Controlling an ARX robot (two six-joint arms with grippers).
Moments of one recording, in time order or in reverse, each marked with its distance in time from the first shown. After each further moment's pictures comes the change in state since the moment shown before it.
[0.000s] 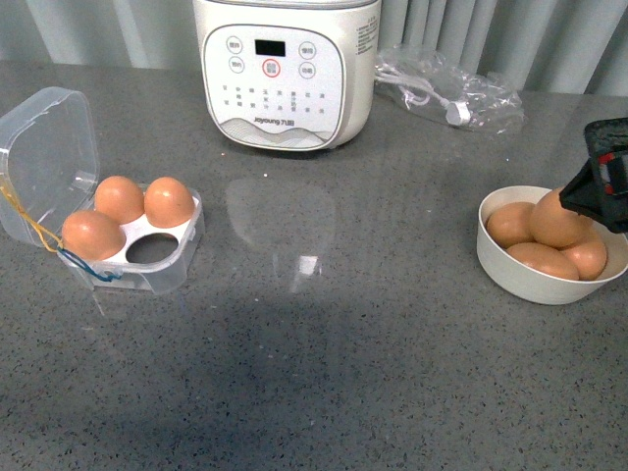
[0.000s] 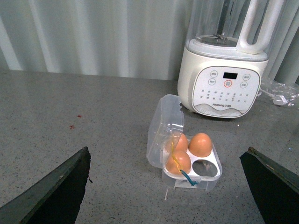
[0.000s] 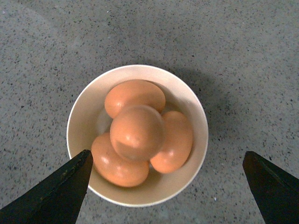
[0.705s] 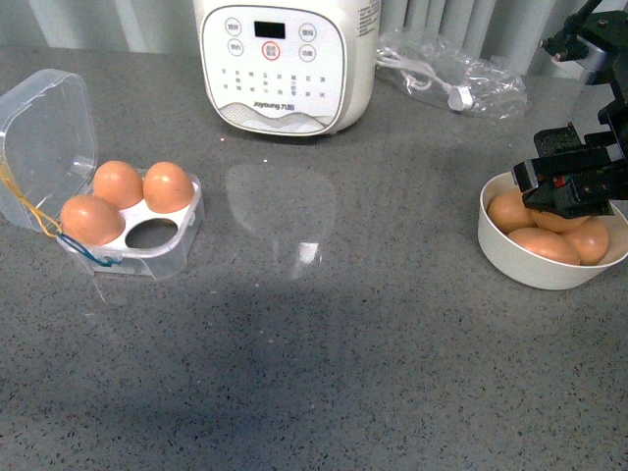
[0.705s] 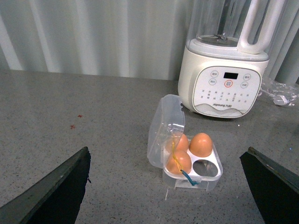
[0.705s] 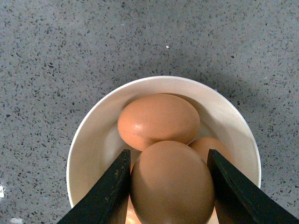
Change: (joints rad) left arm 0.000 0.000 0.000 0.000 0.000 0.000; right arm 0.061 0.236 0.172 -0.053 0.025 0.002
